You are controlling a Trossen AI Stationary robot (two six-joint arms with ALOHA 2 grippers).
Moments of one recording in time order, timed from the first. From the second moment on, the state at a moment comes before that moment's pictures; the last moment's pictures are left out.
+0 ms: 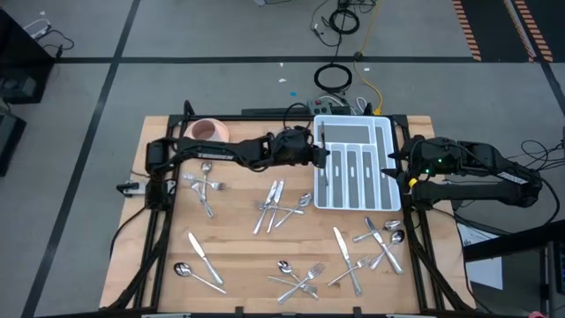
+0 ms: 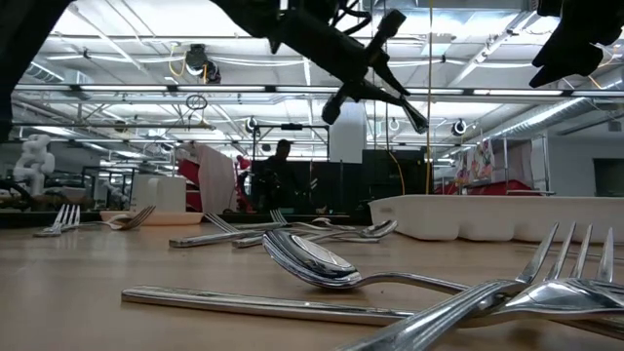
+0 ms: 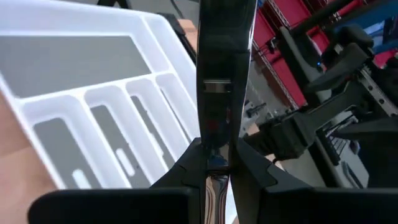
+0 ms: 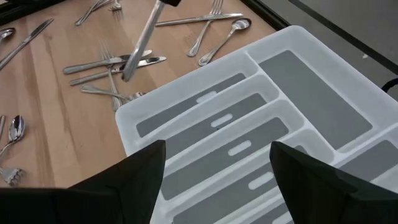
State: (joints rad) left arm 0.15 1.96 1.55 0.02 -0.13 -0.88; right arm -0.16 0.49 0.88 -1.10 0.19 0.35
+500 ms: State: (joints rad) left arm 0.16 2.11 1.72 -0.06 -0.13 -0.87; right arm -0.16 0.49 0.88 -1.10 0.19 0.35
